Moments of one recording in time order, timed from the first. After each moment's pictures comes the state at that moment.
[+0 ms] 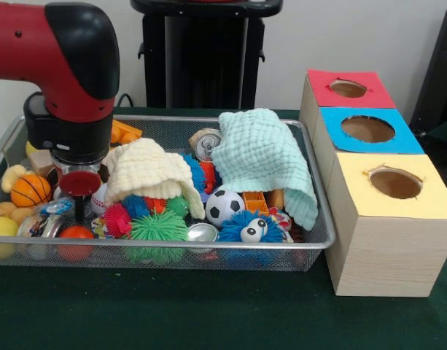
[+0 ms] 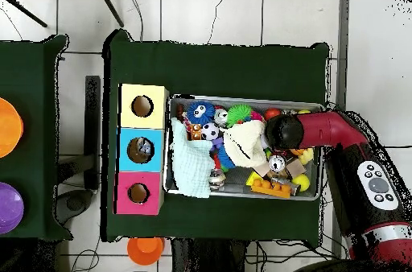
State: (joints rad) arm -0.79 -0.41 0.51 1.38 -0.89 0.89 0.04
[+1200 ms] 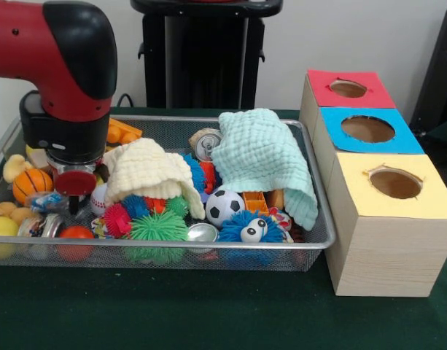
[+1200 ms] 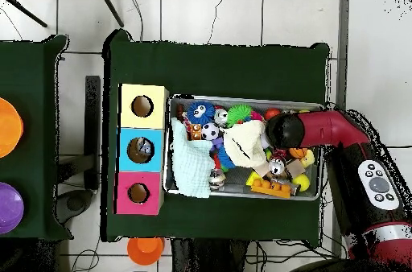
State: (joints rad) arm -0.78 -0.41 0.50 1.37 -0.89 0.89 0.04
